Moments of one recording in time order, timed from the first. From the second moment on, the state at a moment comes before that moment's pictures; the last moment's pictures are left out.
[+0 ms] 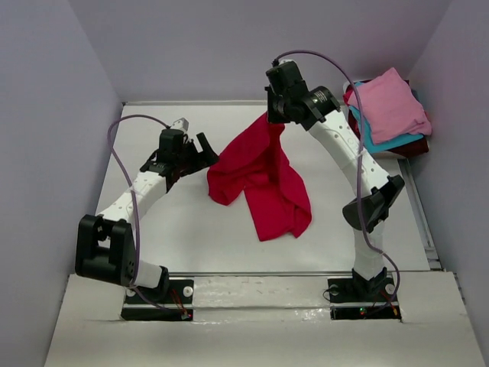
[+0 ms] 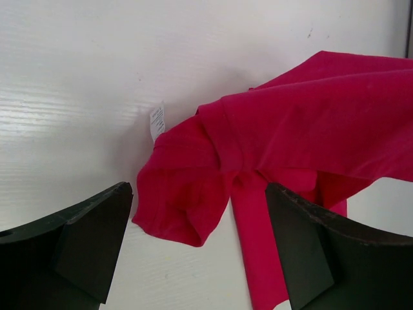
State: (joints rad) left arm -0.24 1.39 0.95 -0.18 0.16 -0.57; right arm 0.63 2.01 2.38 -1.06 0.35 0.39
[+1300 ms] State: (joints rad) left arm -0.38 1.78 1.05 -0.06 0.37 -0.65; right arm 0.61 1.84 2.37 -1.10 0.48 0.39
